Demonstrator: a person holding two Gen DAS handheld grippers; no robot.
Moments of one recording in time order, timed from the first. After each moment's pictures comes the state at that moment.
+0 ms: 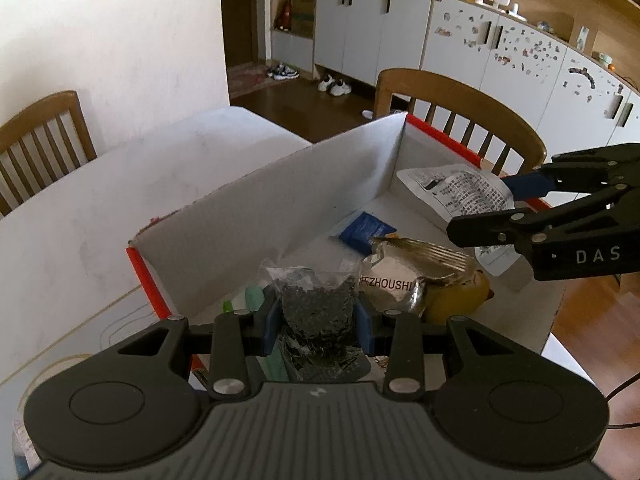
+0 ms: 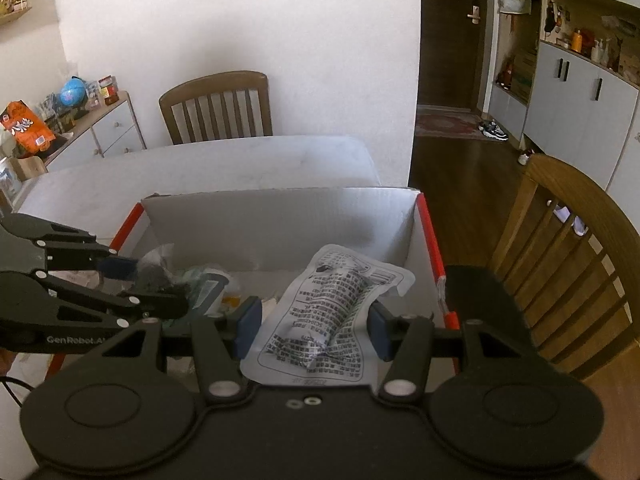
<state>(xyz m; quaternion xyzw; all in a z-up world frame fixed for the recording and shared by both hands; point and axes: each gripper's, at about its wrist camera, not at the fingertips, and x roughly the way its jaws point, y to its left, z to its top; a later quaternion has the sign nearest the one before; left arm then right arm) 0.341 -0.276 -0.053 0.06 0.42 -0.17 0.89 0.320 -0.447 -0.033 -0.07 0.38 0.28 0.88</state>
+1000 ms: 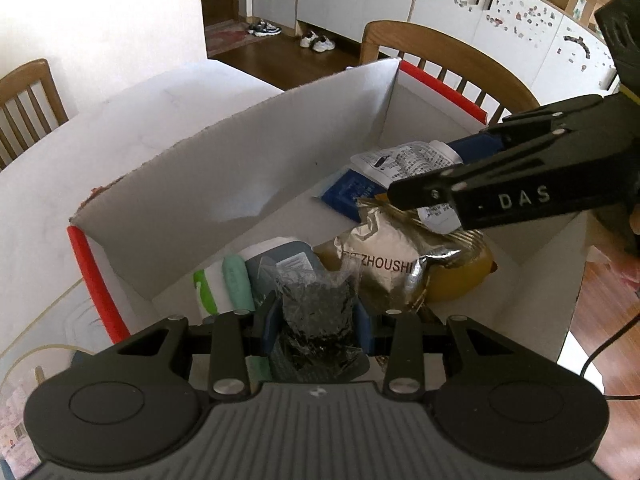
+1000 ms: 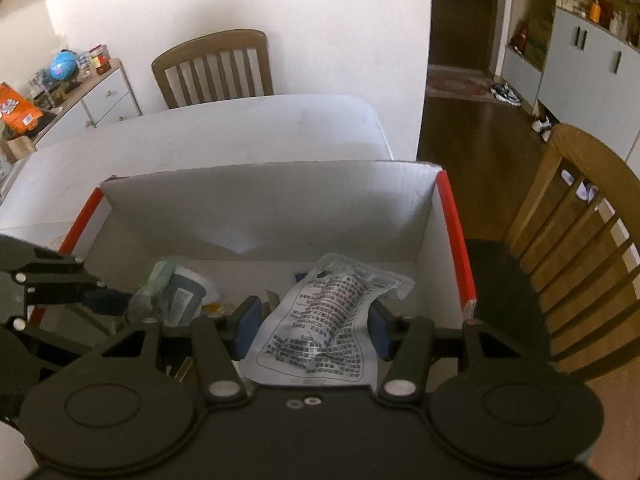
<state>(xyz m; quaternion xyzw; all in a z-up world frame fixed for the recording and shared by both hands) 0.360 -0.287 -0.073 0.06 0.48 -0.19 0.85 0.372 -0.438 -0.062 -0.07 0.44 0.28 0.85</state>
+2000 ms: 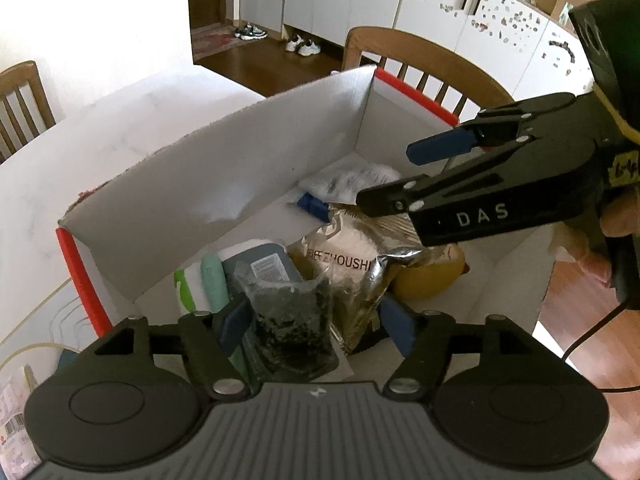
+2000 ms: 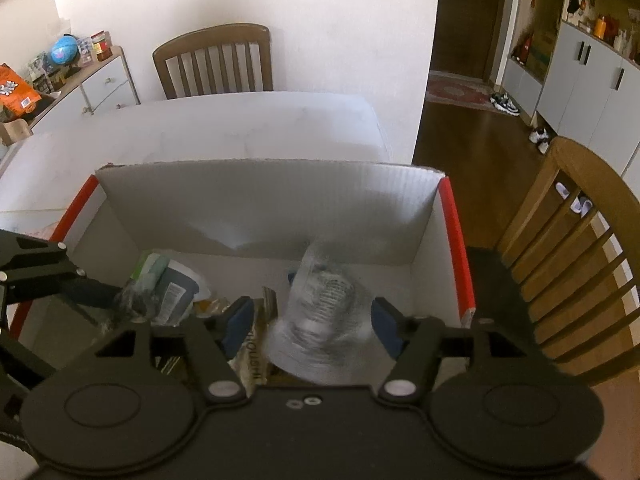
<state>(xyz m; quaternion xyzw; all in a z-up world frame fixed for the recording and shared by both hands) 0.351 -0.290 -0.062 0.05 0.47 -0.21 0.85 0.365 -0.433 -0.058 -0.11 0.43 0.28 0.85</state>
